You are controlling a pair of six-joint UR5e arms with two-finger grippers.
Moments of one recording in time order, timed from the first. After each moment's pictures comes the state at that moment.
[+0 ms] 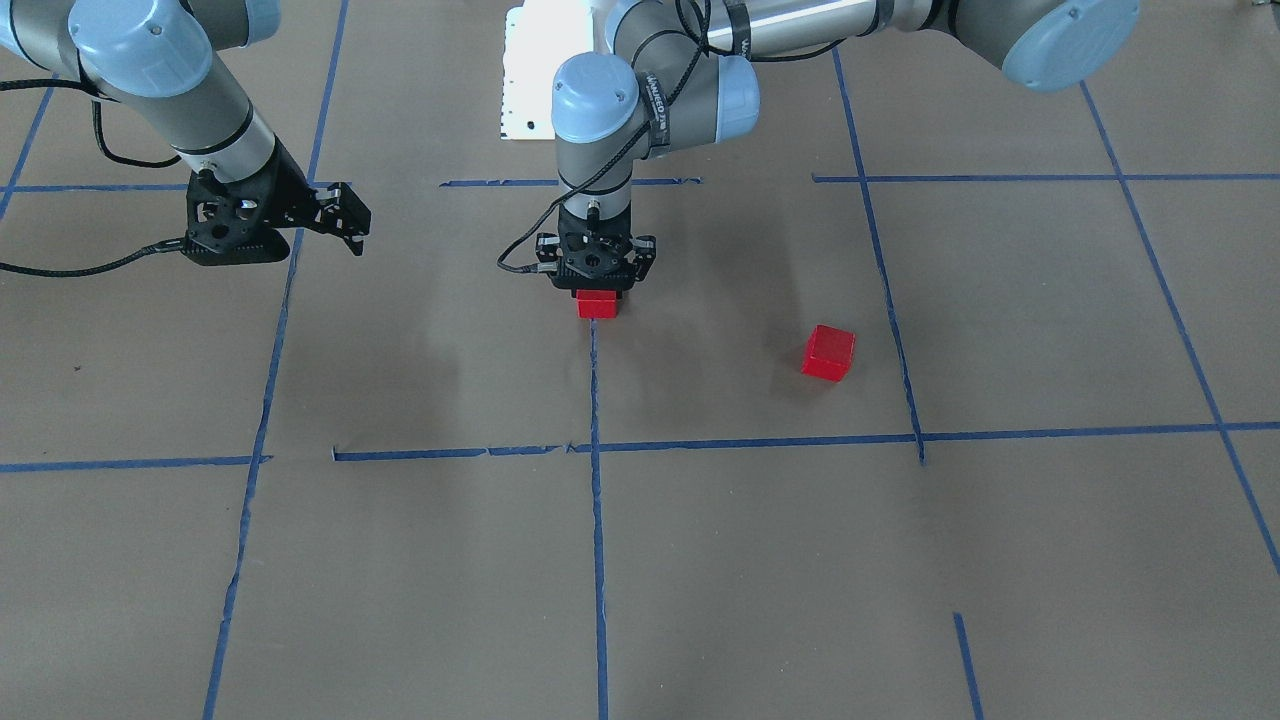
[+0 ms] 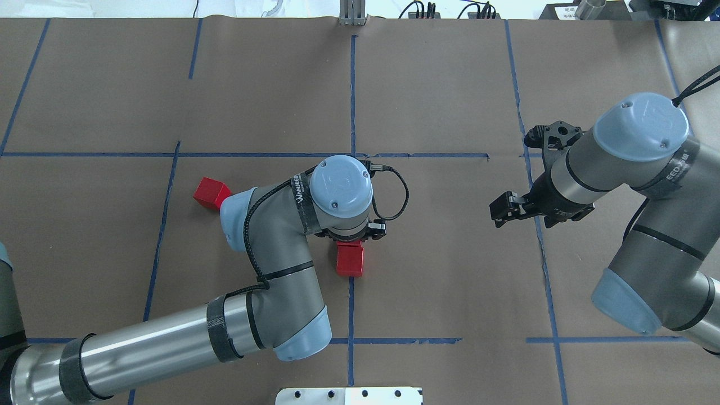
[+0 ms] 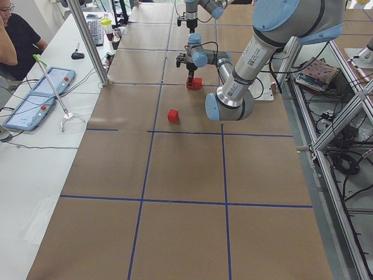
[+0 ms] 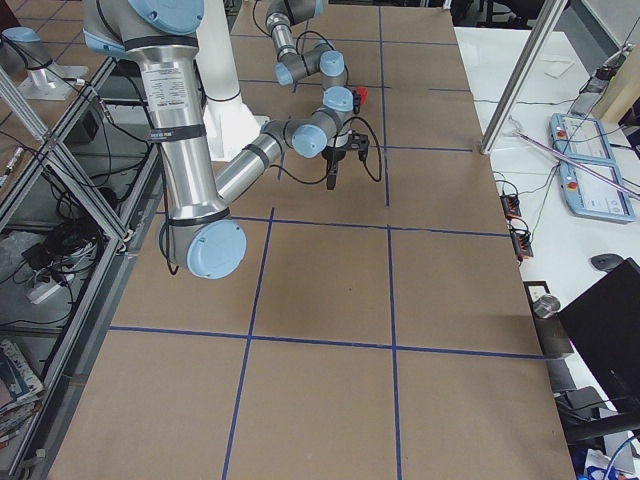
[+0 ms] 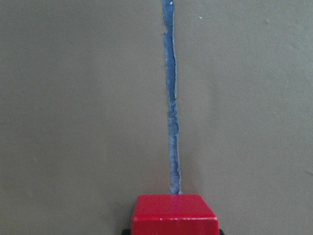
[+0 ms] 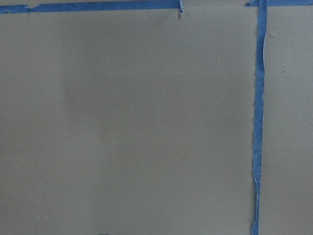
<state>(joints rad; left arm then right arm) -0.41 -2.43 -1.46 -1.62 -1.79 -1.23 0.71 -1.36 2.02 -1.56 2.10 1.04</state>
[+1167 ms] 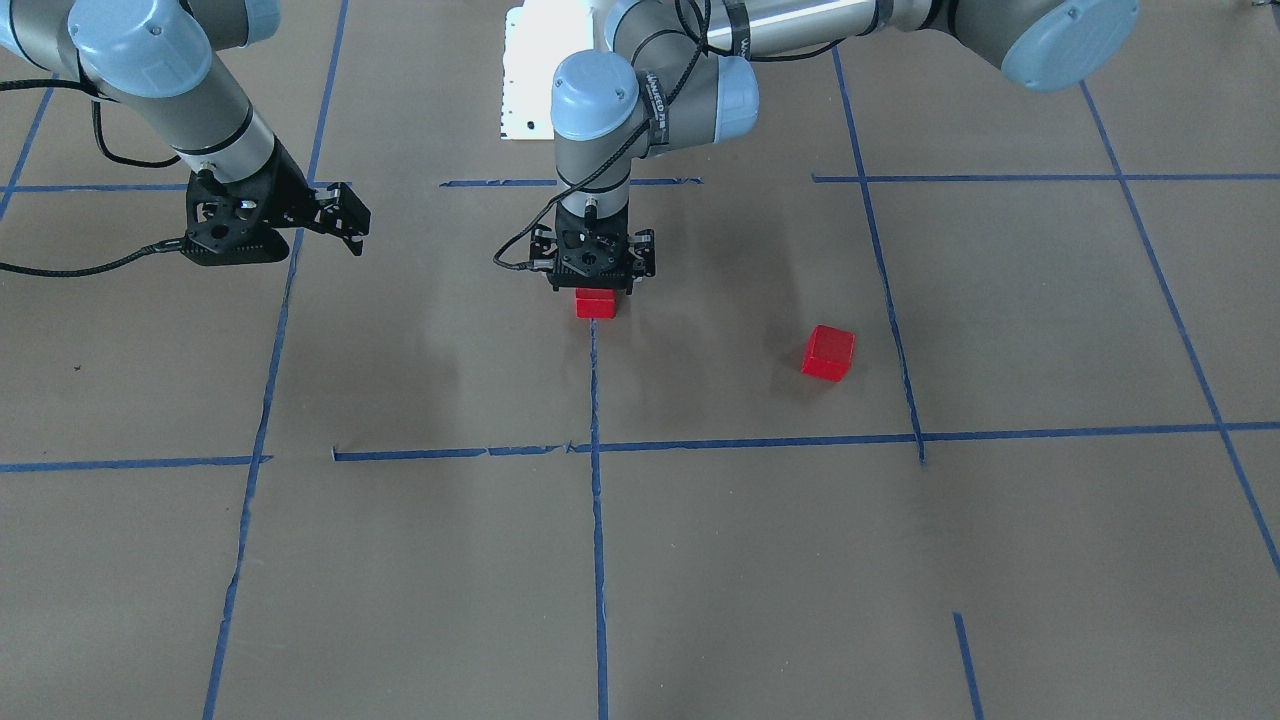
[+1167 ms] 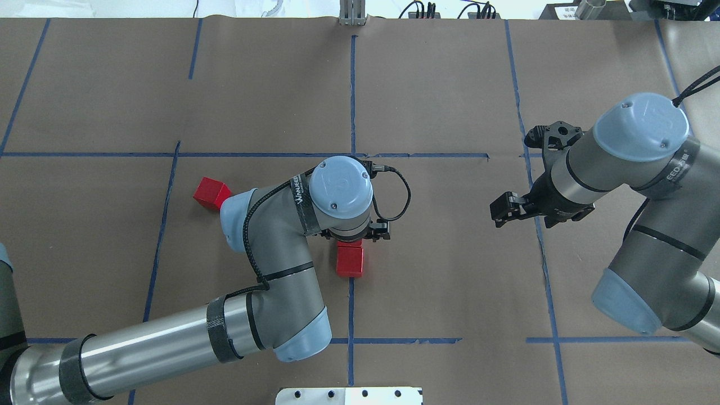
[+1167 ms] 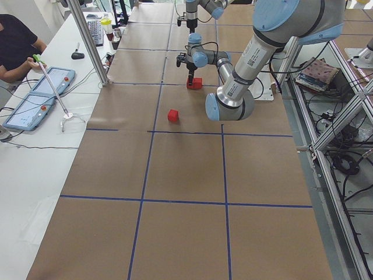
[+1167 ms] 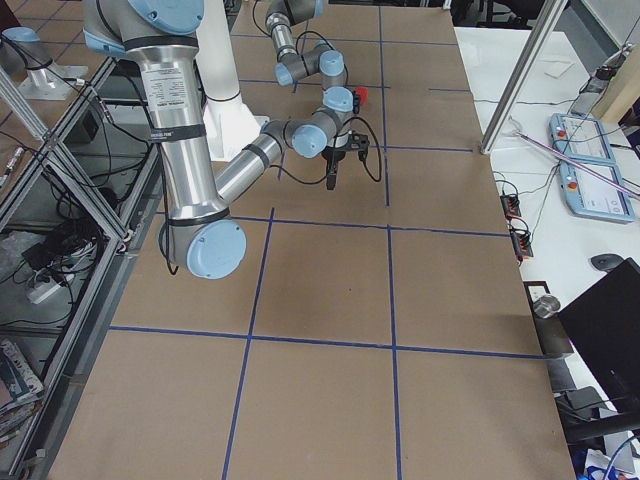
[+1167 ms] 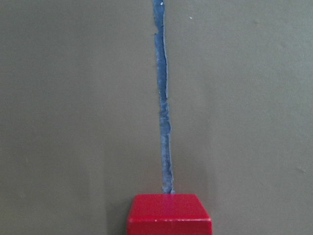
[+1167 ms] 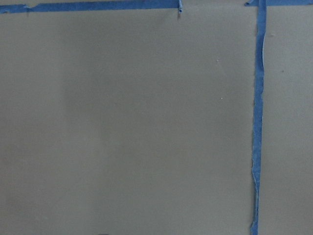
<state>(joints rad) -0.41 -2.43 -1.46 -1.64 -1.79 -1.23 0.71 -1.36 2.02 -1.56 2.10 1.04</state>
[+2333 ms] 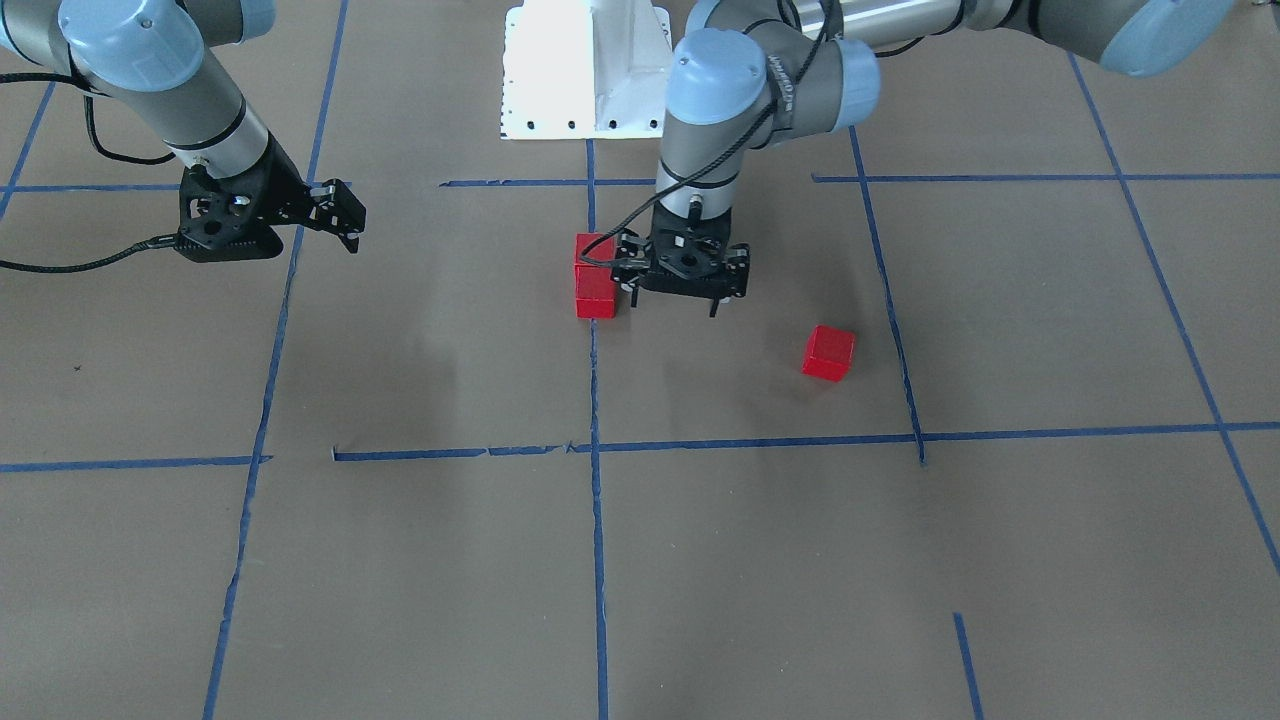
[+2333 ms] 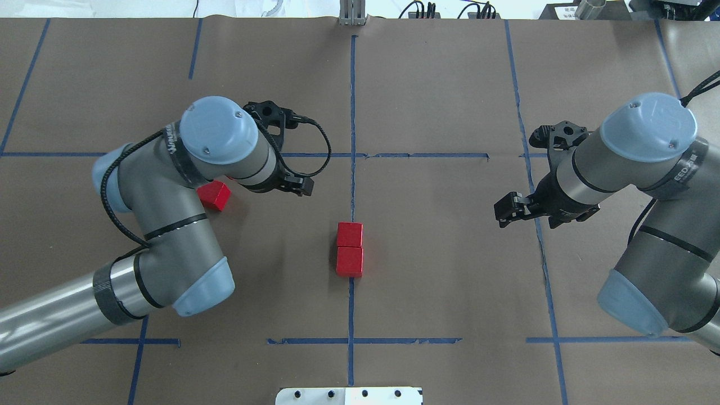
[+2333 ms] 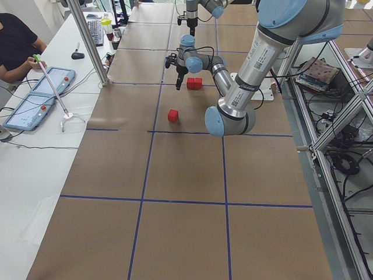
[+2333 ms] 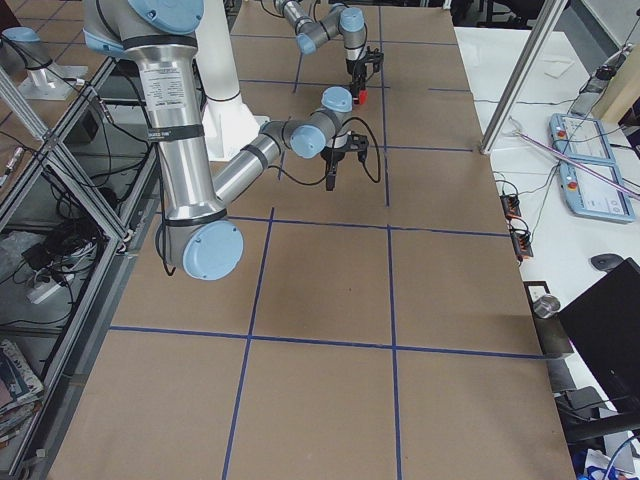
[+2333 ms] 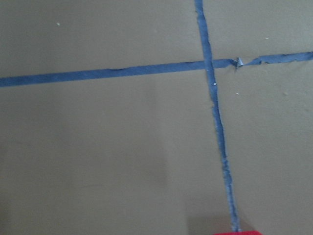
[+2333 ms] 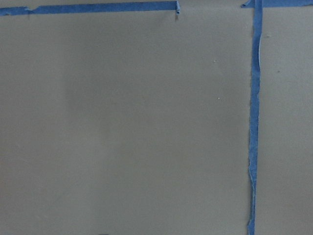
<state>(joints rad) -0.66 -2.13 -1.73 -1.65 -1.88 -0.82 0.71 -1.38 2.03 -1.56 2.10 1.04</state>
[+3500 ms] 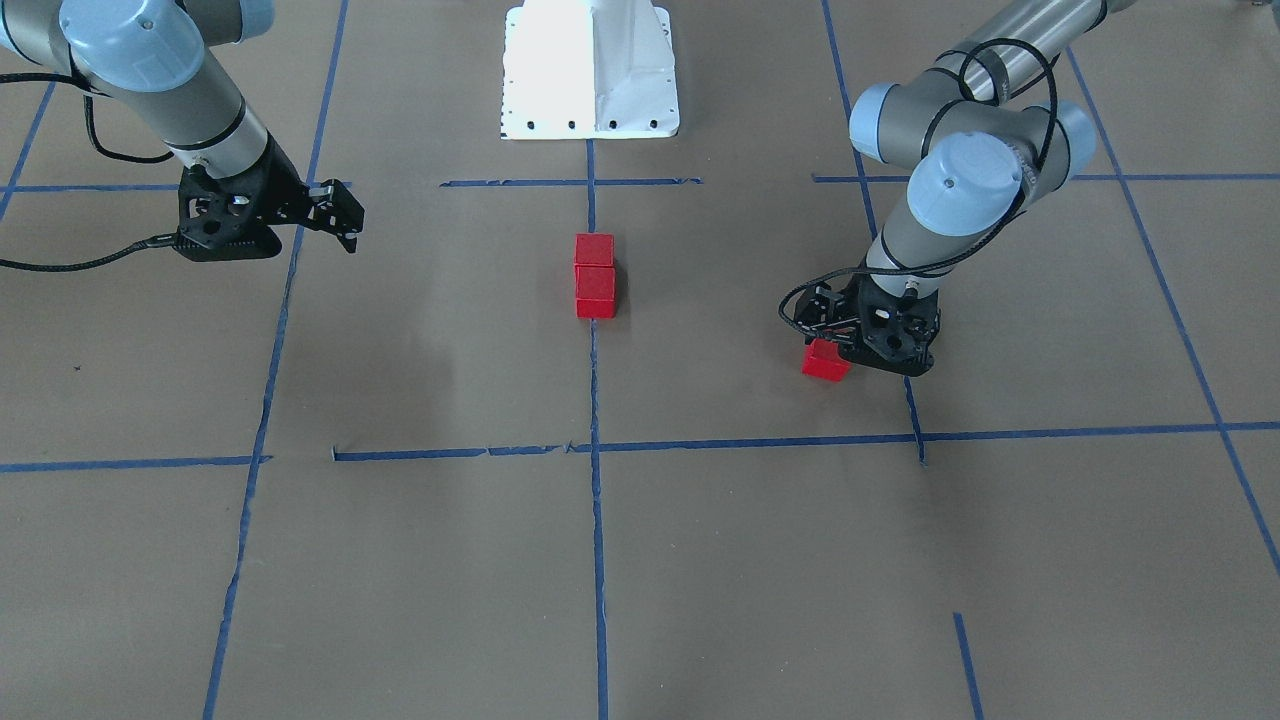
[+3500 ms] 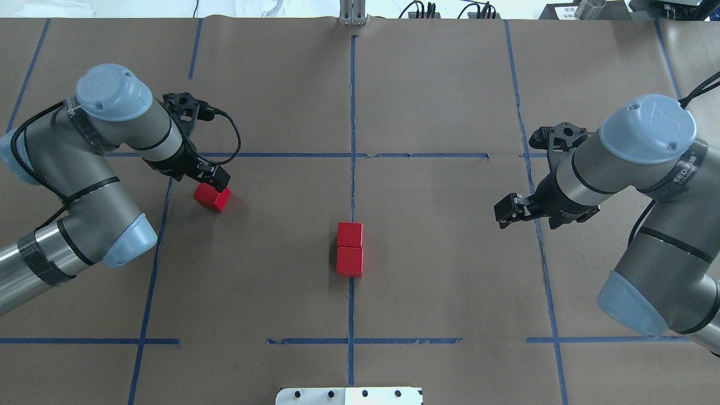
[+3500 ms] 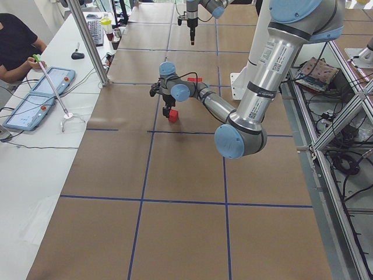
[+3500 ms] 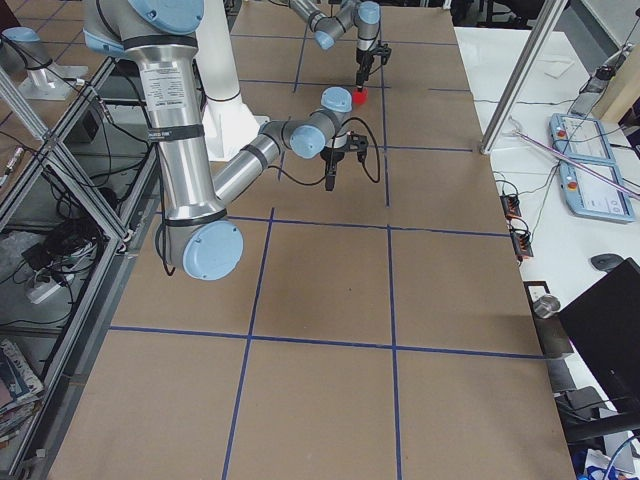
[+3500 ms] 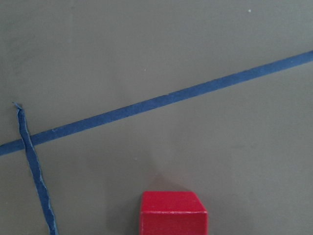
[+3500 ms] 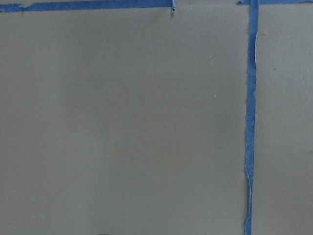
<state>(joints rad) -0.76 -2.00 -1.62 -1.76 -2.08 -0.72 0.71 -1.38 2.03 -1.56 2.10 1.04</state>
